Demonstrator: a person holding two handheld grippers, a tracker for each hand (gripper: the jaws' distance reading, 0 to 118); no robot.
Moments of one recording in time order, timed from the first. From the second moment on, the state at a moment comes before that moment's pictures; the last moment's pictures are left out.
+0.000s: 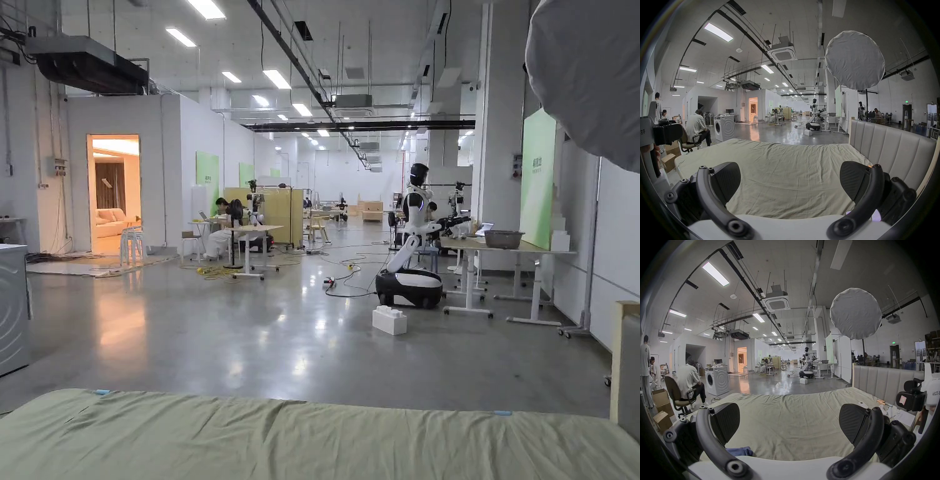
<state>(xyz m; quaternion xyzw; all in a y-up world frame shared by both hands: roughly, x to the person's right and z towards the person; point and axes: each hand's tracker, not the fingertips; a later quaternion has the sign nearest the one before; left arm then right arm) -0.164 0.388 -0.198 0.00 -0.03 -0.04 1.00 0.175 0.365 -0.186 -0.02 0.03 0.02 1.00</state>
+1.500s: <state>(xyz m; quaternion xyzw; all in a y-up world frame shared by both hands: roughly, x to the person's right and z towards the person) -0.153 0.389 -0.197 -0.01 -0.05 -0.02 1.00 0.172 0.405 -0.175 -0.11 -0.03 -0.10 0.99</state>
